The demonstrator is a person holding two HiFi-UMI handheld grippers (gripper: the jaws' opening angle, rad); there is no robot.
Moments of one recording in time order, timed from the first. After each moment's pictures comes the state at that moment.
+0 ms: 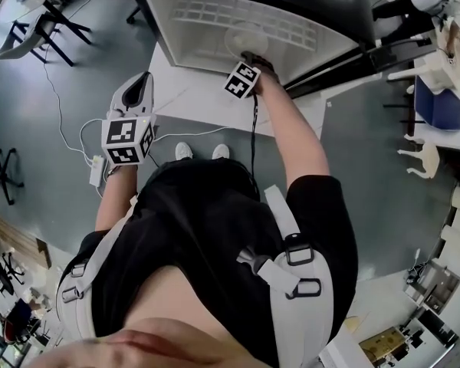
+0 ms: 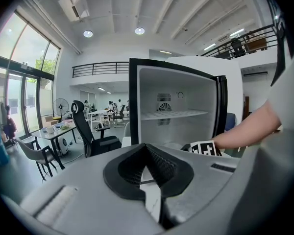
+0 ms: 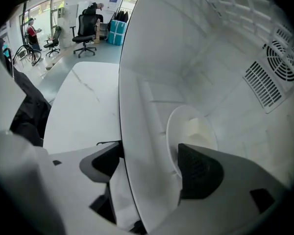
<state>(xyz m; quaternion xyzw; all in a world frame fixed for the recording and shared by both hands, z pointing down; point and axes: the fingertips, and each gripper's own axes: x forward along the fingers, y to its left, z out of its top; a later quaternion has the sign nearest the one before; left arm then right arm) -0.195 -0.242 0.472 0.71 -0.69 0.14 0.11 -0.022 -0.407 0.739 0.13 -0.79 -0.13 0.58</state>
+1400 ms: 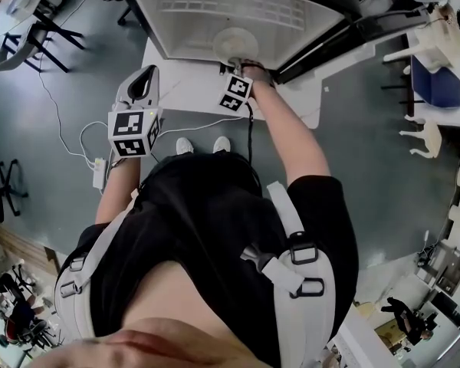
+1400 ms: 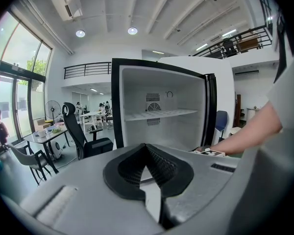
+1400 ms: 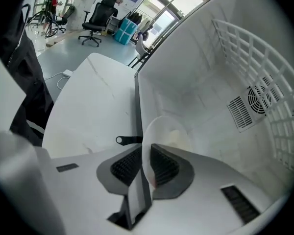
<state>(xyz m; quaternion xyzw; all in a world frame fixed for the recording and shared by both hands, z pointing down) -0.160 -0.244 0.473 0.73 -0.66 0.15 0.10 -0.009 -0.367 0.723 0.17 -0.78 -0.26 0.55</state>
